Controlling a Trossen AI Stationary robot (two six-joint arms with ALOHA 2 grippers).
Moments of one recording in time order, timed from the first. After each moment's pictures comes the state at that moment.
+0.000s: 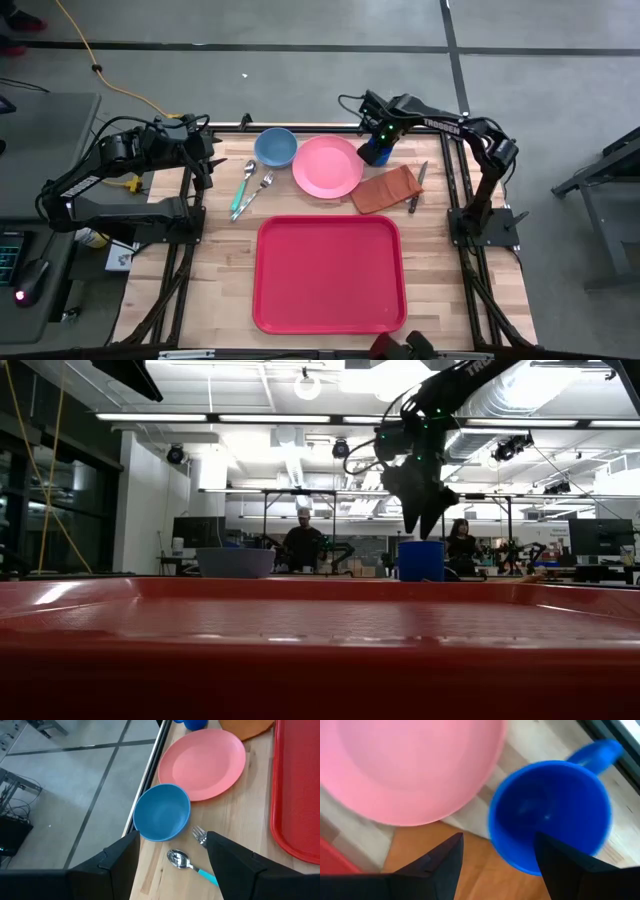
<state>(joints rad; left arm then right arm) 0.39 0.74 1.18 -1.11 -0.25 0.37 -0.67 1.79 1.46 -1.02 -0.07 0.13</state>
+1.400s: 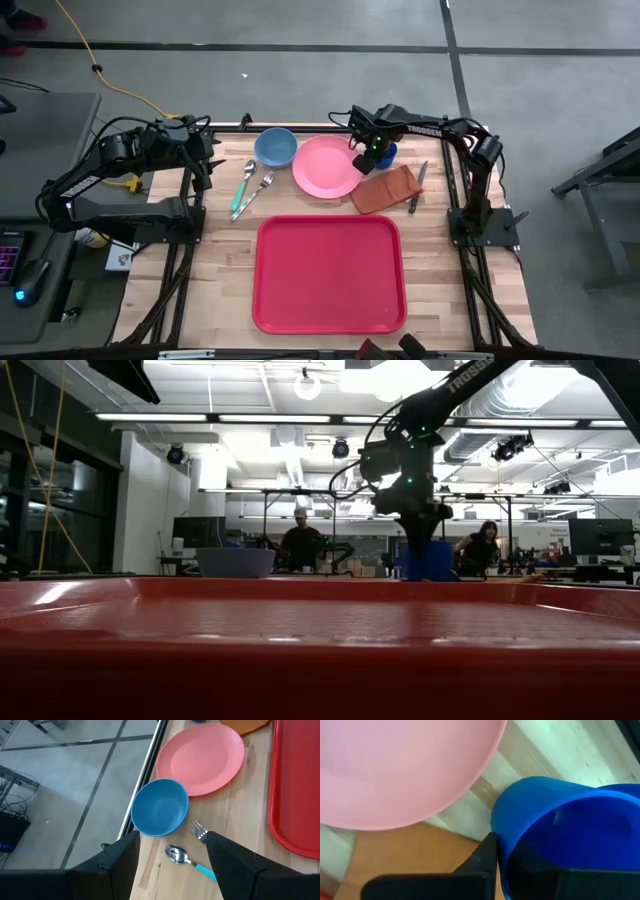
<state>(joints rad) 0.39 0.74 1.18 -1.14 -0.25 0.36 -0.61 1.91 1.46 -1.03 0.05 0.16</state>
